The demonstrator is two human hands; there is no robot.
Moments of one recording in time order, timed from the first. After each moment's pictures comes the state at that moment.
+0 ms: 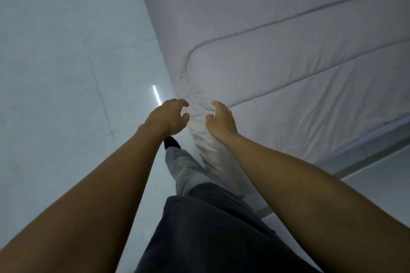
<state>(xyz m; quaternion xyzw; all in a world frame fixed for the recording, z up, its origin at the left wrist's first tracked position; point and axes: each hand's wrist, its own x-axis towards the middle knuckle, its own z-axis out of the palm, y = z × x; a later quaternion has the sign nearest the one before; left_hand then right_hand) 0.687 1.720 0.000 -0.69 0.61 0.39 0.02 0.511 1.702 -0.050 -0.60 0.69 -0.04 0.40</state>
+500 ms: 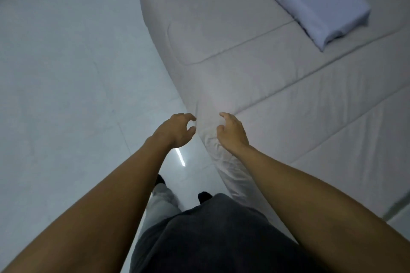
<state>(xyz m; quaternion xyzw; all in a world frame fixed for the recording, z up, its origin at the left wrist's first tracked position) 0.902 1.498 0.049 -0.64 0.67 0.37 0.02 0.707 1.497 -0.001 -0.60 0.70 -0.10 0.38</state>
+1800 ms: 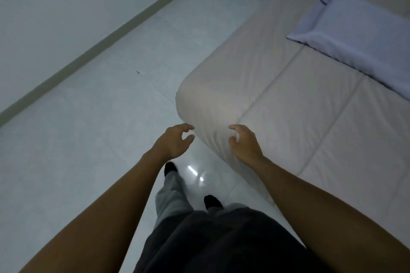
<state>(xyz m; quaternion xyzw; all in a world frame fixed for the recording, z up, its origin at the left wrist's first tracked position) 1.325 0.820 0.041 -0.57 0.71 0.42 0.02 1.094 0.894 -0.022 -0.49 0.76 -0.21 0.37</state>
